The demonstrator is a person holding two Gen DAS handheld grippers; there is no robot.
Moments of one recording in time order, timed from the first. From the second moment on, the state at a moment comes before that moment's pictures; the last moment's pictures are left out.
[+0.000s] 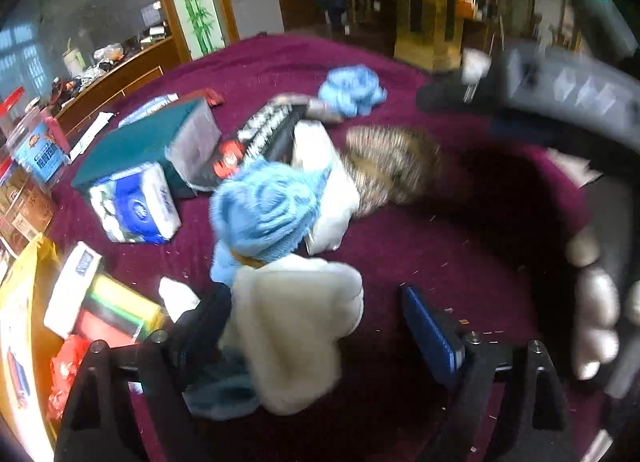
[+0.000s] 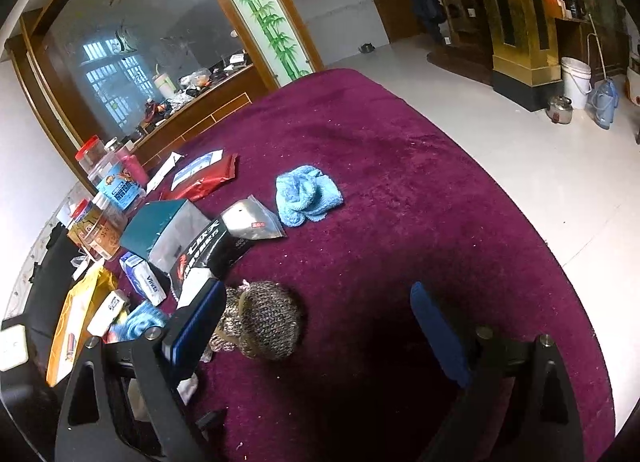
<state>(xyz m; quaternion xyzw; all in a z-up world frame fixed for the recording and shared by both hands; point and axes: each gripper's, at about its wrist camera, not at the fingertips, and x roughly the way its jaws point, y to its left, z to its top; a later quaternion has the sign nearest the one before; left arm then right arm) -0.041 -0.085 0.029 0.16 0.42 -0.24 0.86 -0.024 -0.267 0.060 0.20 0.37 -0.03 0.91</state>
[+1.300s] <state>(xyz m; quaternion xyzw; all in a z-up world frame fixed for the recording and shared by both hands) -0.170 0.274 0.072 -0.29 0.31 -0.15 0.89 -0.037 -0.034 0.042 -0.02 0.48 0.15 0.86</state>
